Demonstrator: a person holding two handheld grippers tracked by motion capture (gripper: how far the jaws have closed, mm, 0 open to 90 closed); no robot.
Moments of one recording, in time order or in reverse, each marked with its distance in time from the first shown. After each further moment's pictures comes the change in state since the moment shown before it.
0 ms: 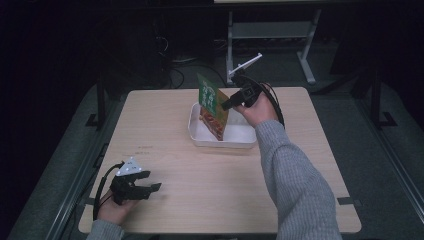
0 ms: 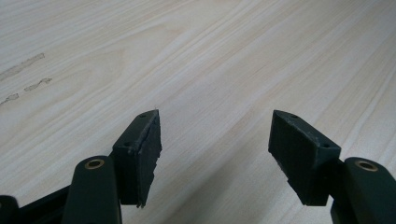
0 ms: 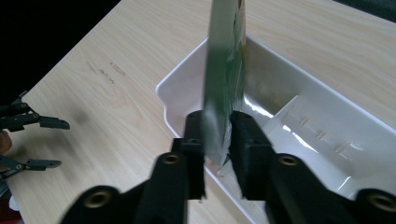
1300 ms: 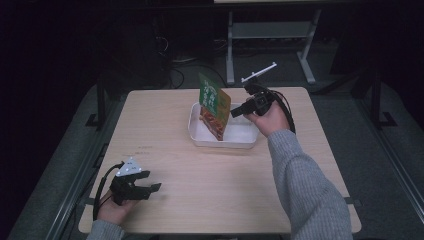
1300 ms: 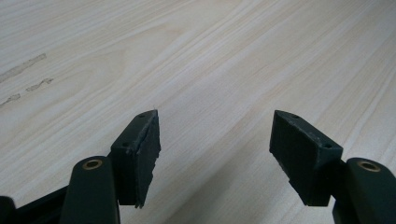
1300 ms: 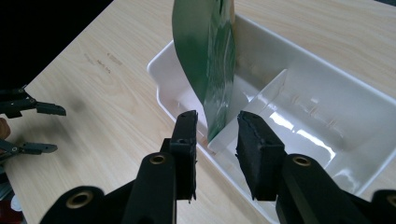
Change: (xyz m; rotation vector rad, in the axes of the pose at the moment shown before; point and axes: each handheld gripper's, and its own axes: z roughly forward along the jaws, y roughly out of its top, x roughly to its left) left arm 0.000 -0.001 -0.001 -0.002 0.004 0.000; right arm -0.015 -0.035 -0.012 -0.028 0.012 0.017
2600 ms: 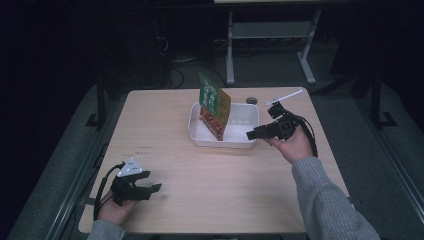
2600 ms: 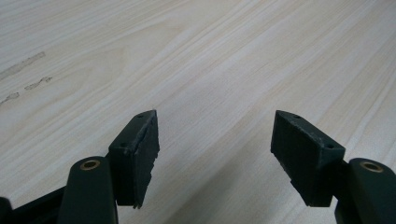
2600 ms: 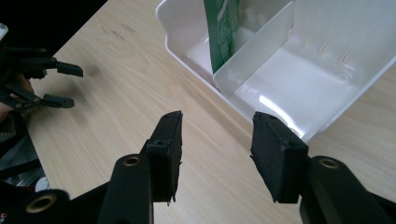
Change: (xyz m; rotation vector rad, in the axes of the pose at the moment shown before) left arm -0.001 -0.001 0.002 0.009 0.007 0.005; right arm -0.017 -0.080 -0.021 -0.033 0.078 0.021
